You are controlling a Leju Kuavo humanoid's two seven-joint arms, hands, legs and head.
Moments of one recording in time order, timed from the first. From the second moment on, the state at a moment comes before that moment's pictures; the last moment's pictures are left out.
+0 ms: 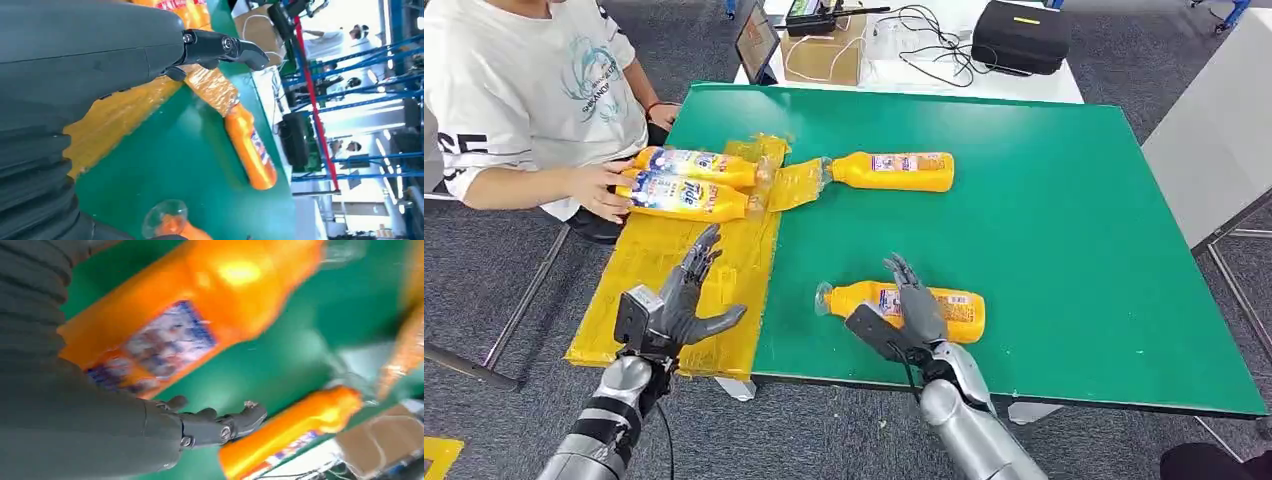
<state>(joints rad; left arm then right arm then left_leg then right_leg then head) -0.28 -0.01 -0.04 -1.00 -0.07 -0.16 -0.70 -0.34 0.08 0.42 -0.92 0.68 -0.36 -0.09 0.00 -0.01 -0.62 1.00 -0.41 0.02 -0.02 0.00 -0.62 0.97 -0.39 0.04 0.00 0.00</state>
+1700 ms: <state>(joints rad) -0.46 -0.18 -0.01 -0.69 -0.14 -0.12 -0.54 -0.45 0.16 0.39 -0.83 0.64 -0.43 -0.19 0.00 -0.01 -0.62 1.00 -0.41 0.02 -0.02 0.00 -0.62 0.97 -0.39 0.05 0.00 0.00</state>
